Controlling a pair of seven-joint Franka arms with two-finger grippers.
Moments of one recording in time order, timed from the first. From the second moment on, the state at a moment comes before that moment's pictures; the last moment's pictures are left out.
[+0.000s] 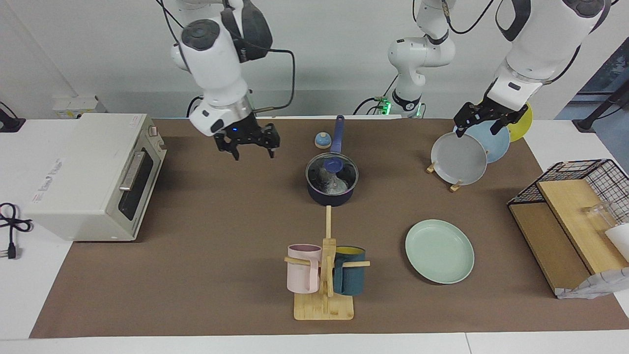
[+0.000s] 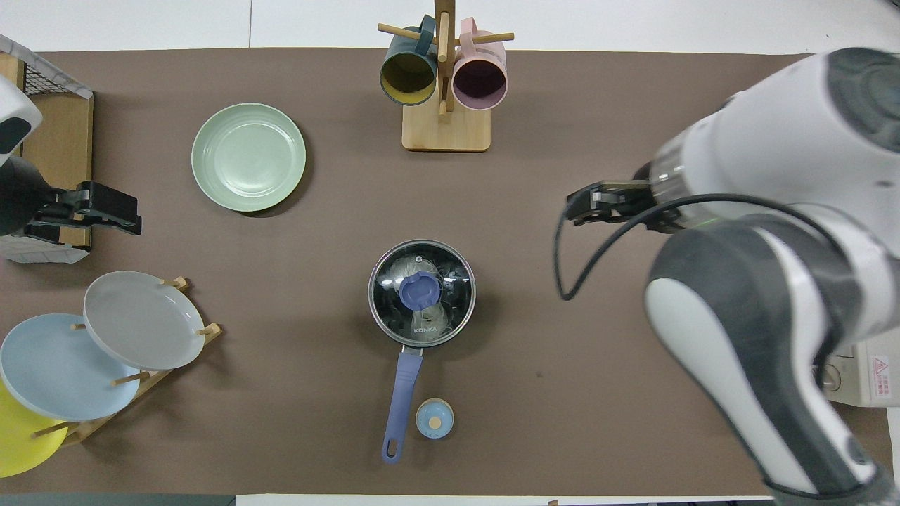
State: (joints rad) left arm -0.07 0.00 -0.06 -1.57 -0.02 1.50 -0.13; right arm 0.30 0.05 -0.05 -1.68 0.13 1.75 0.28
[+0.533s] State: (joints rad) left arm -0.07 0.00 -0.06 -1.57 -0.02 1.50 -0.13; right arm 0.17 -0.01 -0.04 -1.65 0.00 1.53 0.17
